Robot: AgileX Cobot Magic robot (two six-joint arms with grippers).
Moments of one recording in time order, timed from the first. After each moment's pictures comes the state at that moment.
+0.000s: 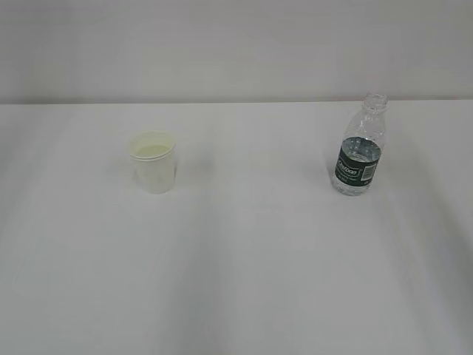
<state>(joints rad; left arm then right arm) 0.24 1.22 -1.75 1.47 -0.68 -2.32 0.10 0.80 -1.08 -0.23 0.32 0.03</state>
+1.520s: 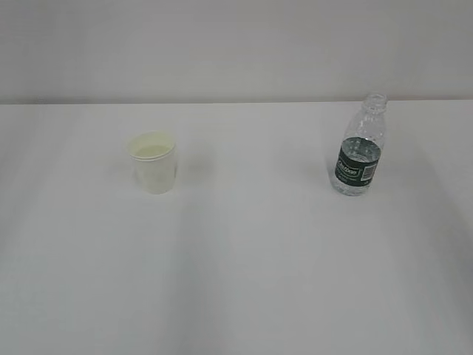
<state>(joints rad) 0.24 1.18 -2.05 1.84 -0.73 -2.63 0.11 0.76 -1.29 -0.24 0.51 0.03</state>
